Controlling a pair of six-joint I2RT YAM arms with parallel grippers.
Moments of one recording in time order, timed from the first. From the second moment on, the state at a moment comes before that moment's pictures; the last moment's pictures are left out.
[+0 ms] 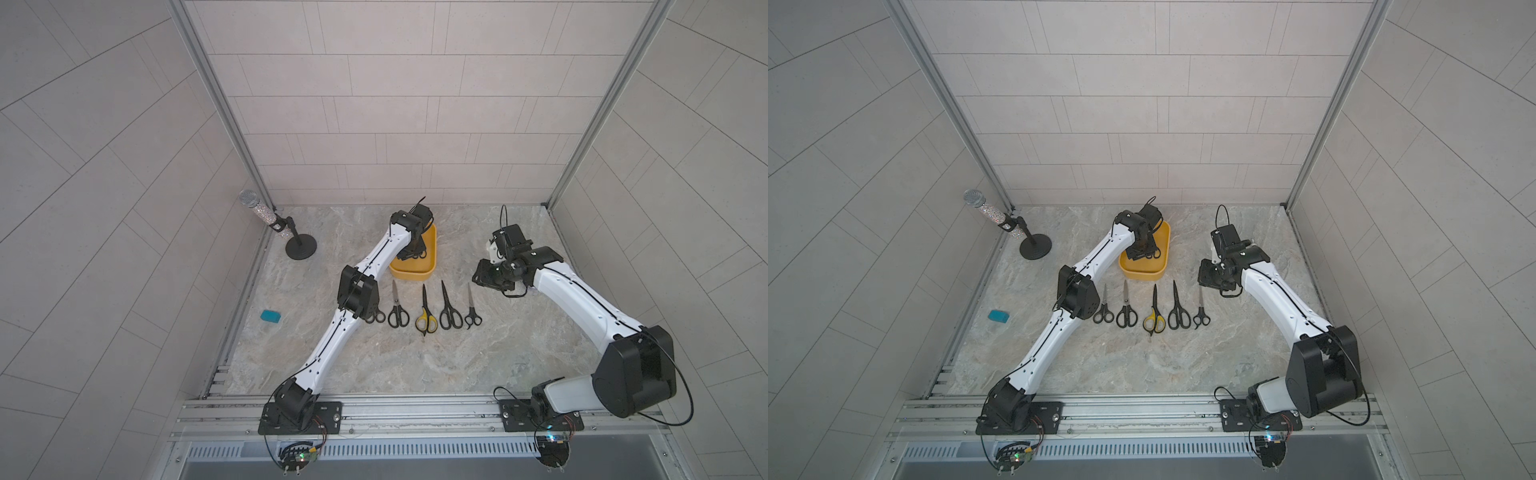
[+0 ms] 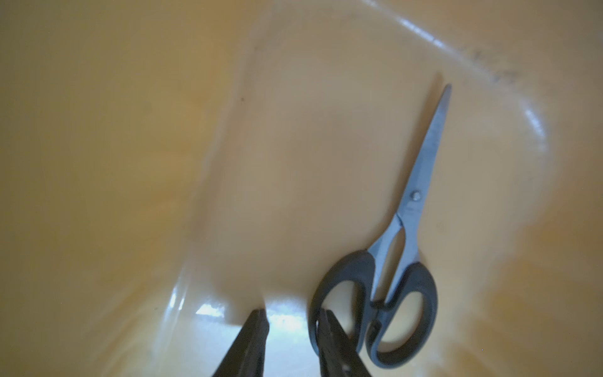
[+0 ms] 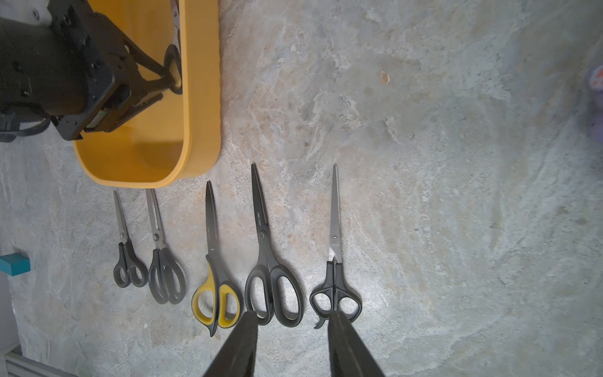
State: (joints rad) left arm -0.55 2.84 2.89 -1.38 -0.11 -0.85; right arm 0.23 1.41 1.14 -0.83 -0.17 0.48
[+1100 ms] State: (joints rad) left arm -0.53 2.85 2.98 -1.46 -0.05 -0.77; right arm 0.23 1.47 1.24 -0.77 -0.25 0.48
